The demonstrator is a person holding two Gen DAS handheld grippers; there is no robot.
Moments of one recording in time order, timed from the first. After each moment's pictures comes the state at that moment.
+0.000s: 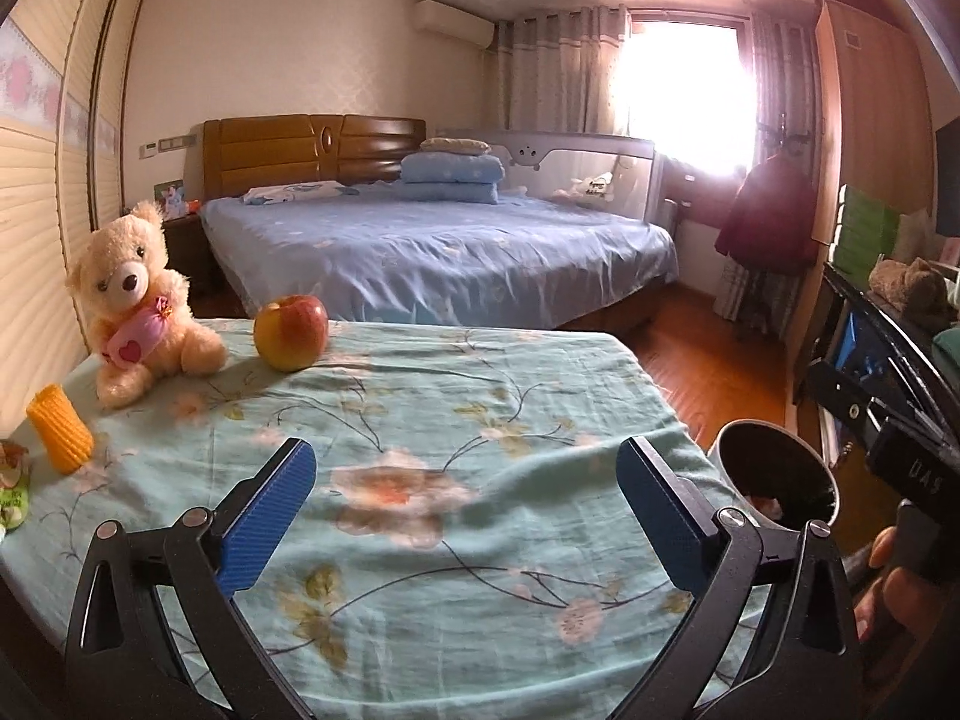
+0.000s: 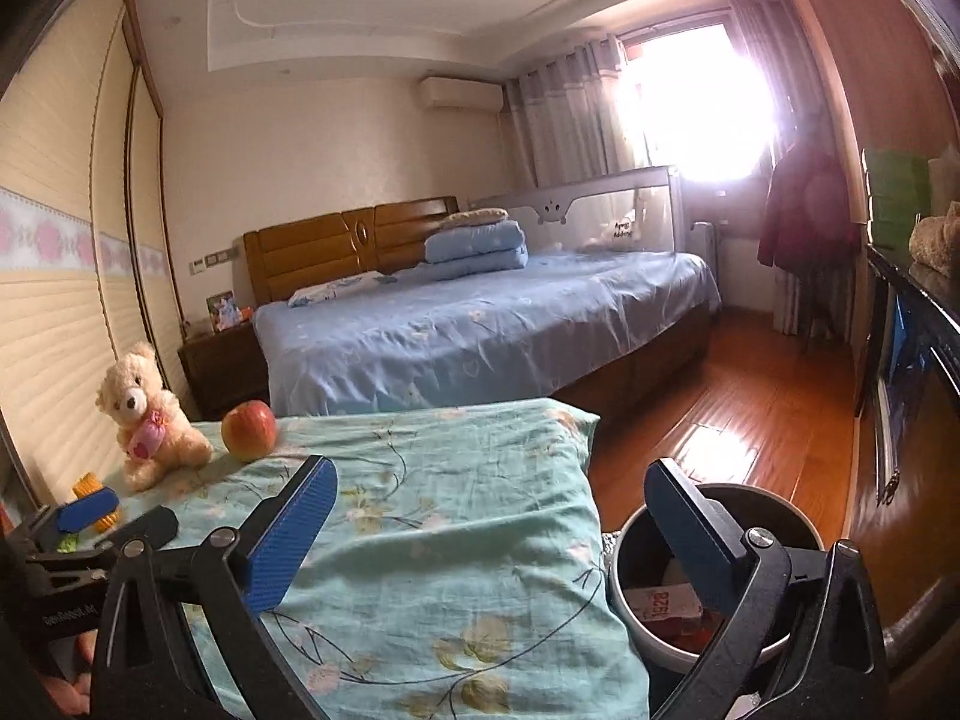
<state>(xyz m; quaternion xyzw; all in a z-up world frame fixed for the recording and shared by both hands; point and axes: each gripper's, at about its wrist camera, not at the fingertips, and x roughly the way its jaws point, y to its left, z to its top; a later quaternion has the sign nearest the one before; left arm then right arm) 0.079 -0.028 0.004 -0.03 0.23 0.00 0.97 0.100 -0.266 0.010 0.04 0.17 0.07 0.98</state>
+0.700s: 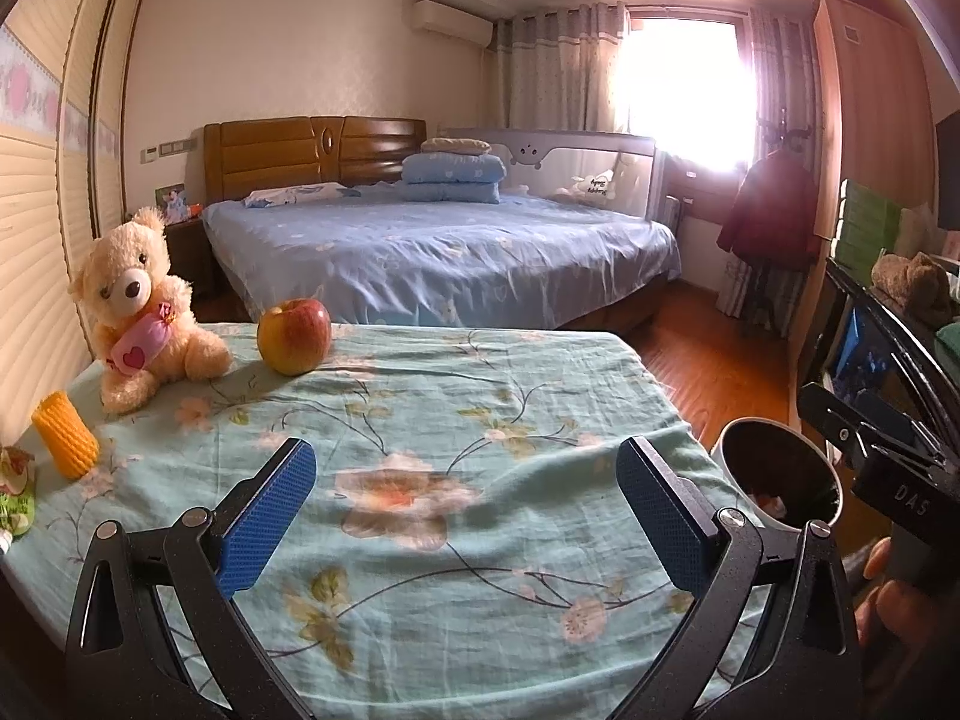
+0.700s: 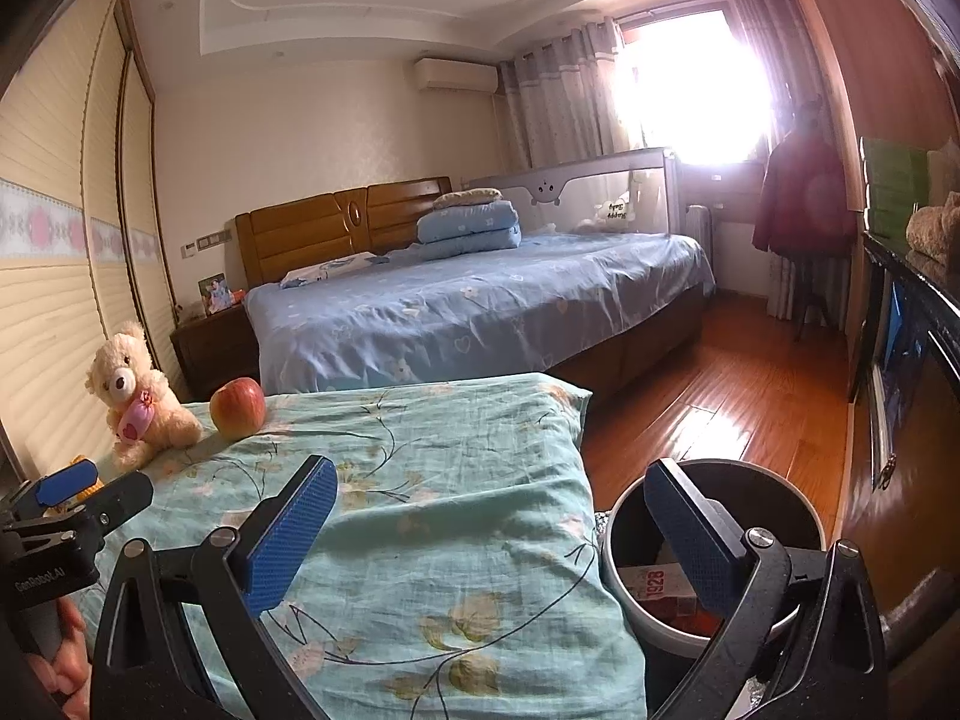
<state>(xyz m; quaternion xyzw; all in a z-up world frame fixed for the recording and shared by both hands) 0.076 -0.030 0.008 -0.02 0.23 0.00 0.97 0.100 -0.269 0.001 0.04 0.19 0.06 0.98</state>
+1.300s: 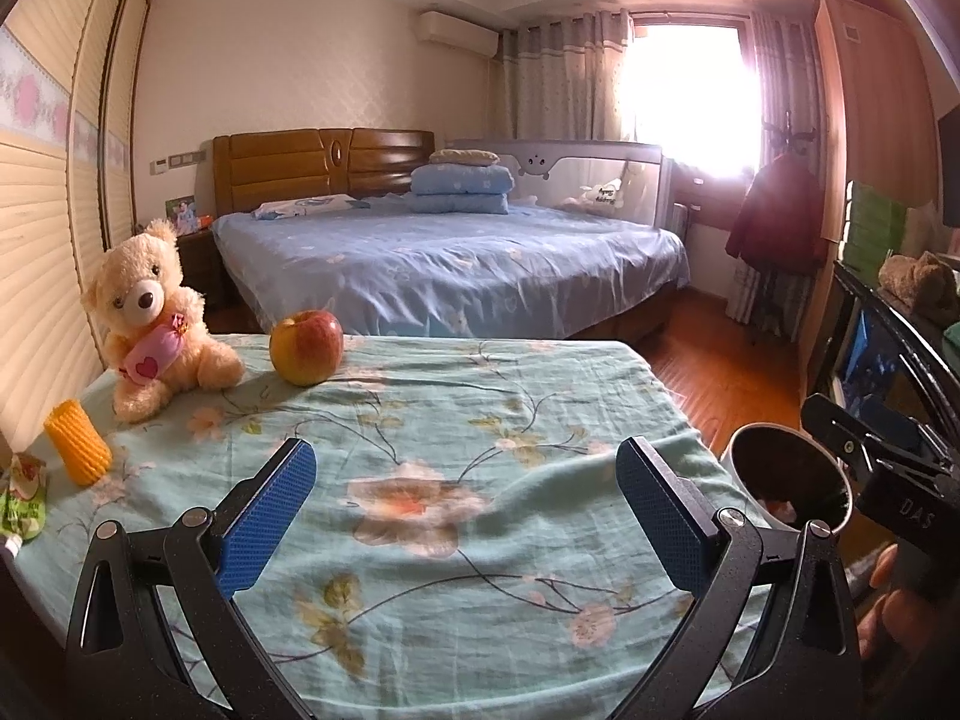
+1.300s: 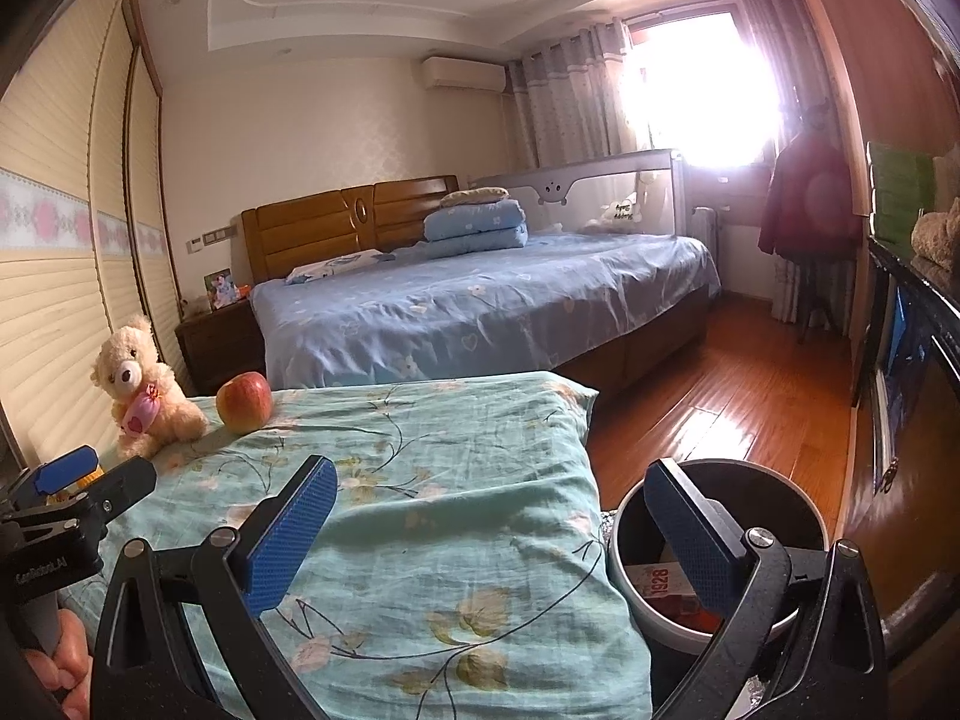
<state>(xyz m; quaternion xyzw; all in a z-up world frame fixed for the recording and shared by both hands) 0.072 -0.032 0.010 -0.01 0.22 0.02 0.98 0.097 -0.265 0.001 0.03 0.19 0.07 0.98</state>
